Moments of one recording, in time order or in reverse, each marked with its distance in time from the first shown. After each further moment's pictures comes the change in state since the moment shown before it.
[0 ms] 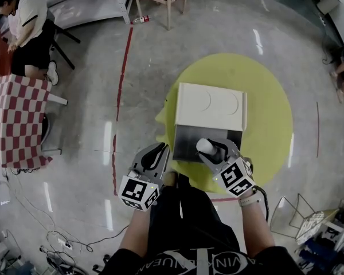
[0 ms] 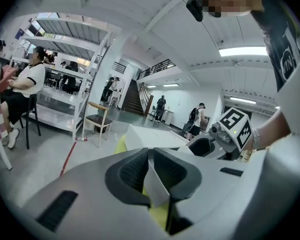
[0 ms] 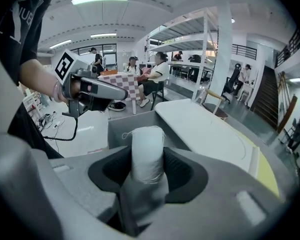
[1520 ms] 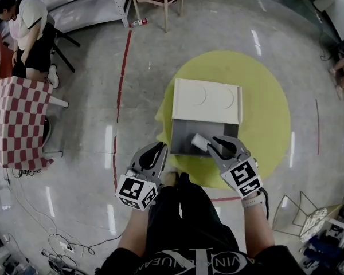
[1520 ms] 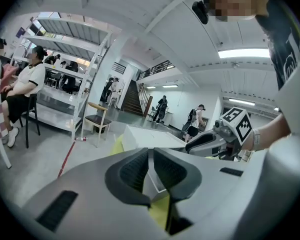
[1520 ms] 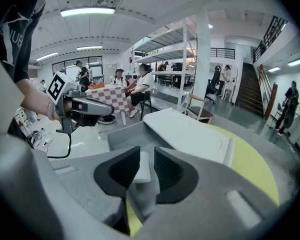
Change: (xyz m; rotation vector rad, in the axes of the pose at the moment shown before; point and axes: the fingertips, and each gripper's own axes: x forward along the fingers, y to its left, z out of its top) left arm -0.018 -0.009 -0.001 -0.009 -0.010 -0.010; right arm -0.040 -0.008 0.009 0.149 -0.121 -0.111
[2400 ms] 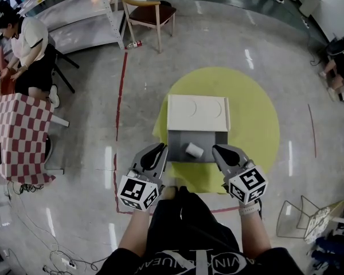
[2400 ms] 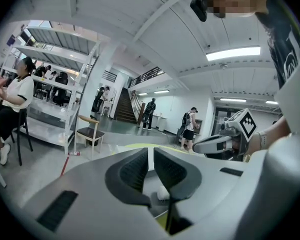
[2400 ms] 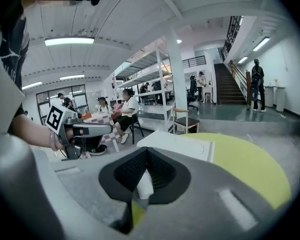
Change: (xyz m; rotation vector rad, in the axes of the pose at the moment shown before) left arm 0.005 -0.031 0.057 0.096 -0.076 -0.062; right arm -0.065 -0.015 0.036 0.248 -0.259 -0.096
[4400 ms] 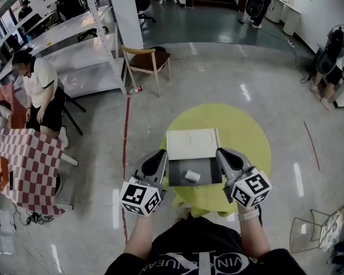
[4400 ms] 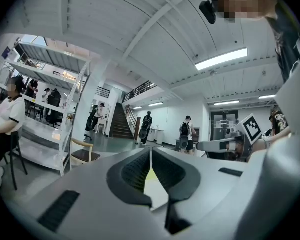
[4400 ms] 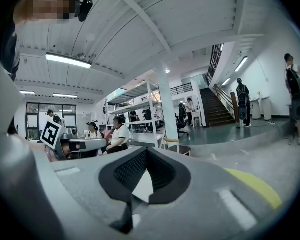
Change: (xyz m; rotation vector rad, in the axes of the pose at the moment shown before) left arm 0.009 -0.023 0.113 0.110 -0.157 -0.037; right arm -0.053 -0.017 0.109 0.027 -0.335 -0.112
